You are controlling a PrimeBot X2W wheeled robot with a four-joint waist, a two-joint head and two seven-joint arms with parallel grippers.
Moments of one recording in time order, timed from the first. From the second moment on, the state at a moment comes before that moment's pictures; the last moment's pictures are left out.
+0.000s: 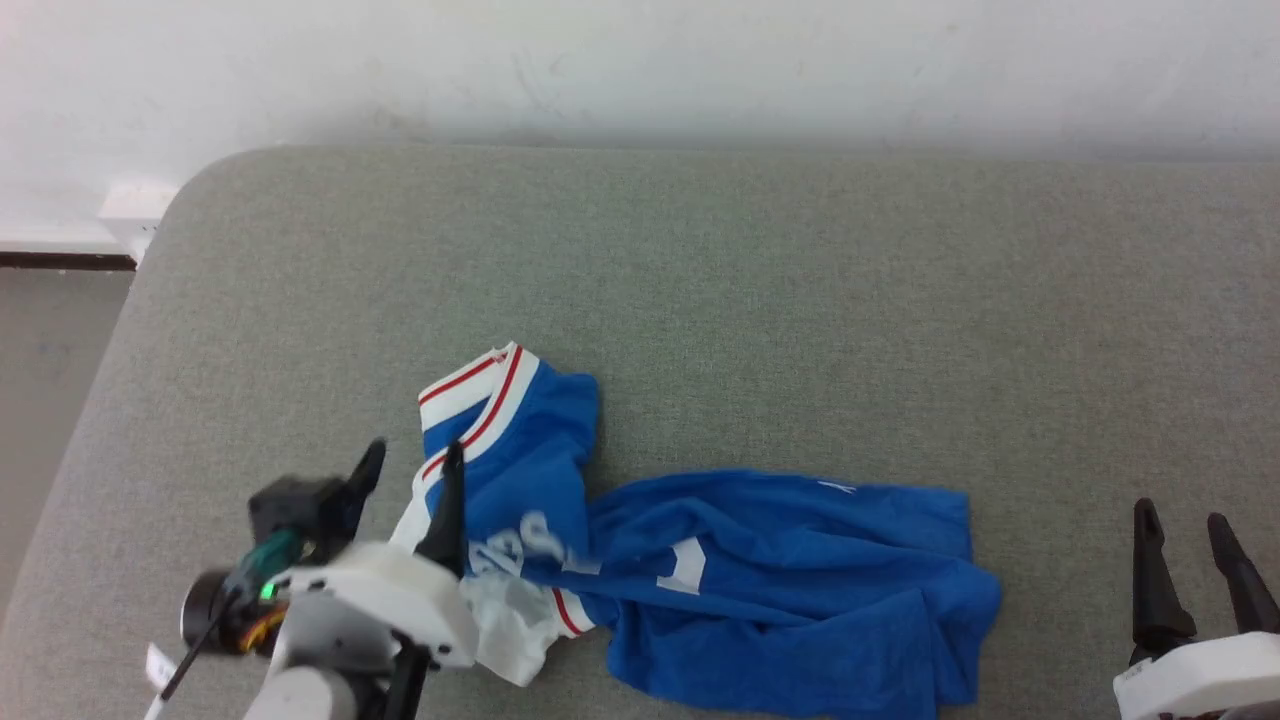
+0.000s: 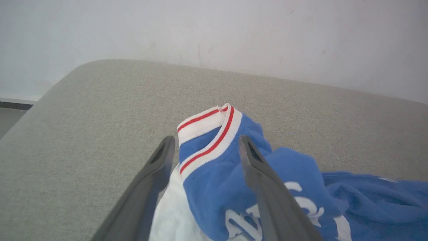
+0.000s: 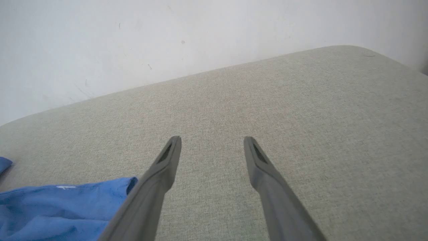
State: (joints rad) left arm -0.04 0.25 -0.24 -0.06 -0.39 0.19 0.10; right arm 0.10 -0.05 -0.27 0.08 0.27 0.13 -0.11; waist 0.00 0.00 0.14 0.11
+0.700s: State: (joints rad) left arm -0.47 0.29 -0.59 0.40 -0.10 0.03 0.44; right arm 0.08 -0.05 -0.25 0.07 0.27 0.13 -0.11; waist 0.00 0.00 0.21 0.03
